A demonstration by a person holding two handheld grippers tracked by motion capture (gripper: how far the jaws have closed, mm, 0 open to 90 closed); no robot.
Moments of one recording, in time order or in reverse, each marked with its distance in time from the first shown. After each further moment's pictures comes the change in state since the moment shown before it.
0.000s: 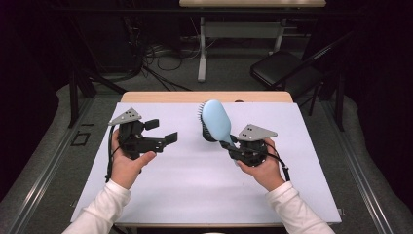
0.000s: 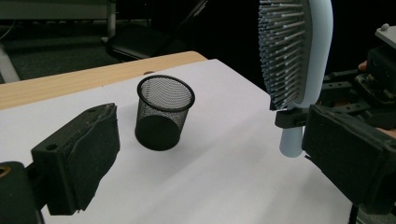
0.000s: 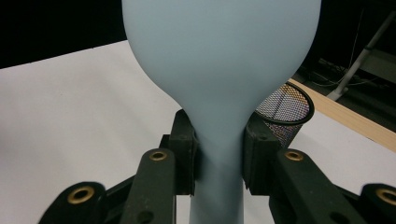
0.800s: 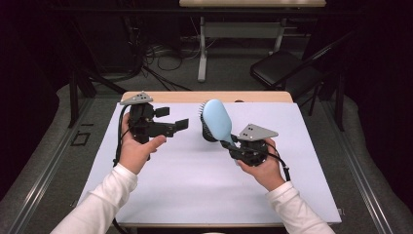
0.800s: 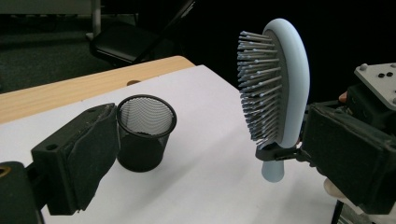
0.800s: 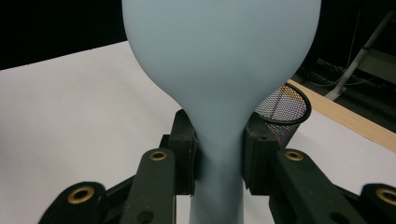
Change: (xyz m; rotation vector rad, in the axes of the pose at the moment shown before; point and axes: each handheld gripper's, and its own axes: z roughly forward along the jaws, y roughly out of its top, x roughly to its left) left arm -0.011 0.039 0.022 0.031 -0.043 -0.014; right arm -0.001 0.000 -0.001 -0.005 -0.006 0.005
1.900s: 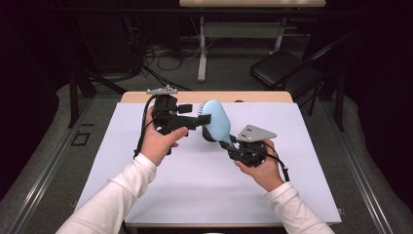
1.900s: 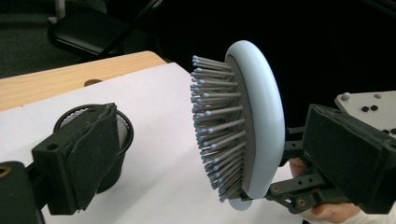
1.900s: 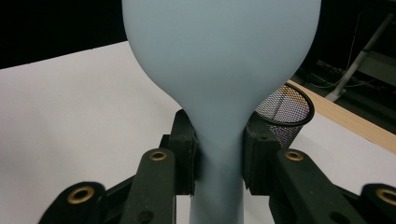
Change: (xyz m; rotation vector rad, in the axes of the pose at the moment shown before) left arm -0.018 0.019 0.048 0.040 -0.104 -0.053; right arm 0.004 0.000 0.001 -0.001 0.001 -0.009
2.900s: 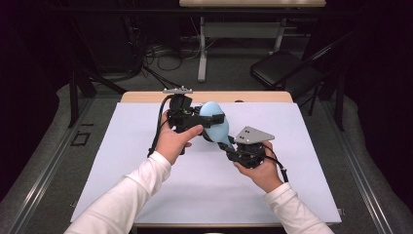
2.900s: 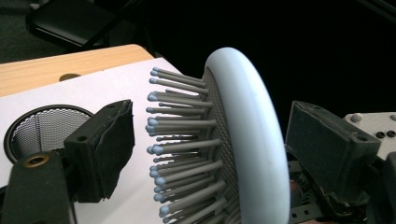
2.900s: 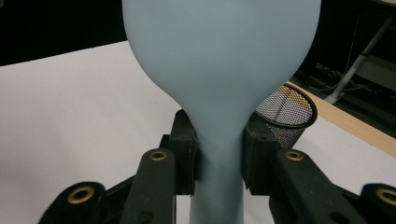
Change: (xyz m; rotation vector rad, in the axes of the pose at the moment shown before) left arm -0.009 0.002 0.032 0.026 -0.033 -0.030; right arm 0.005 -0.001 0.001 -0.005 -0.005 -0.018
